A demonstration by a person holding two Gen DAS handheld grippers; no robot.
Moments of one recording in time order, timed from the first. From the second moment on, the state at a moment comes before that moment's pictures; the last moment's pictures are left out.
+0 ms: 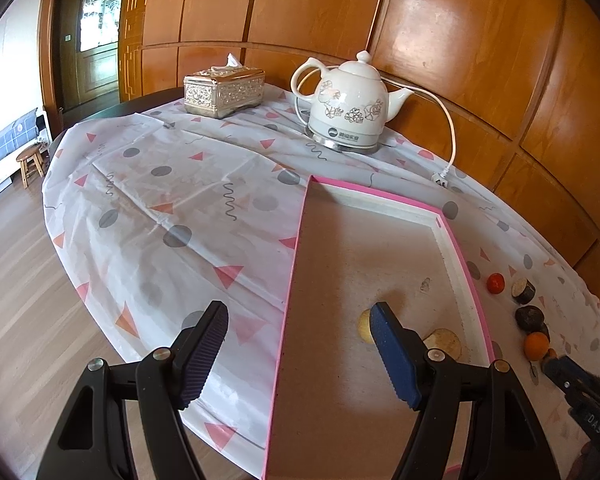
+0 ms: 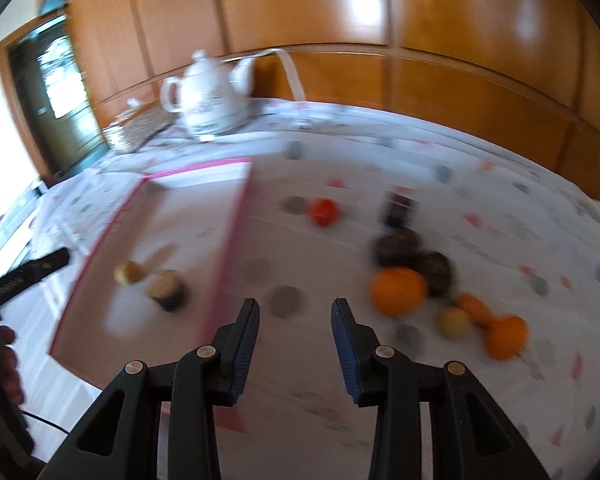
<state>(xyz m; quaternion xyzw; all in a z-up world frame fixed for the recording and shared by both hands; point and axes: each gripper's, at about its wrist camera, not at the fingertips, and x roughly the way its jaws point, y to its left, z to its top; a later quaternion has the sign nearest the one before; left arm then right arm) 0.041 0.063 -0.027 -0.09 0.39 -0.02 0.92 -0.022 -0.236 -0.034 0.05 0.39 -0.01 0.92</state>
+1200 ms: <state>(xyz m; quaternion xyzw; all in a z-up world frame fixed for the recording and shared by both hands) 0.054 -0.038 -0.006 0.01 0.40 -0.15 0.91 -0.154 -0.492 -0.102 0.19 0.34 -0.44 0.81</state>
